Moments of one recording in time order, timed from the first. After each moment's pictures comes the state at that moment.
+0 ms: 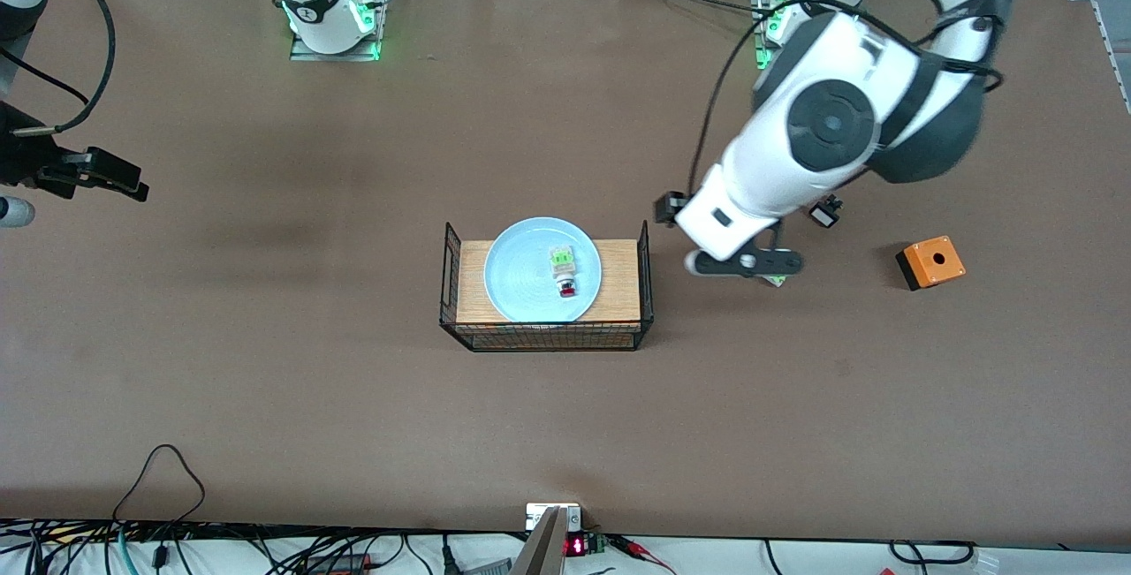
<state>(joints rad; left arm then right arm) -0.16 0.48 -0.34 -1.25 0.01 1.56 -0.56 0.02 0.10 -0.09 -1.58 0.01 1.65 -0.03</state>
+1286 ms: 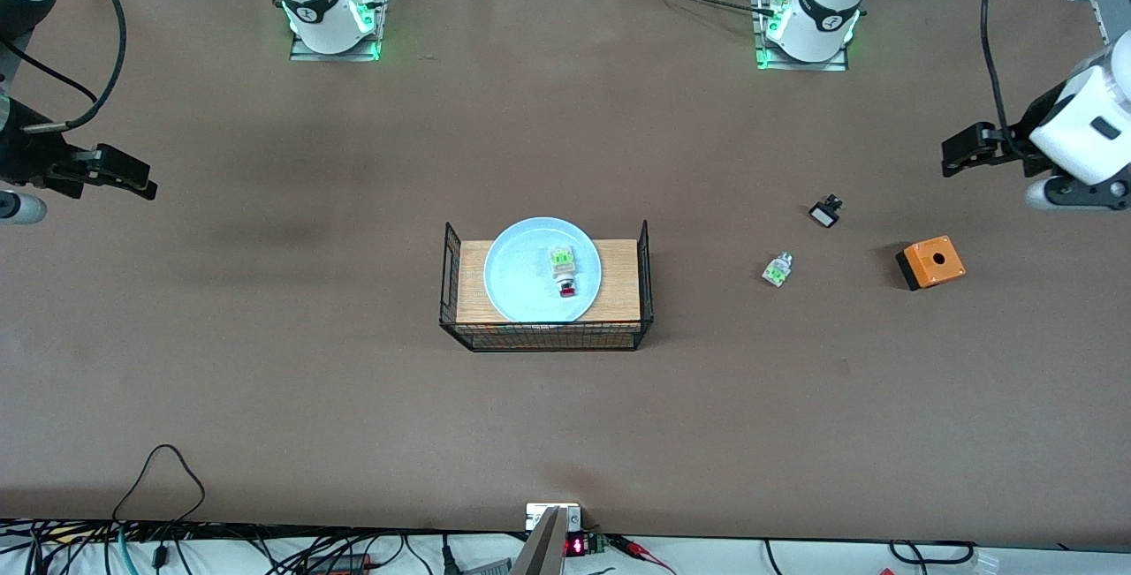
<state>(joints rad) 0.01 0.06 -0.05 -1.55 0.05 1.54 -0.05 0.03 0.10 -0.07 -1.58 0.01 1.65 -0.03</state>
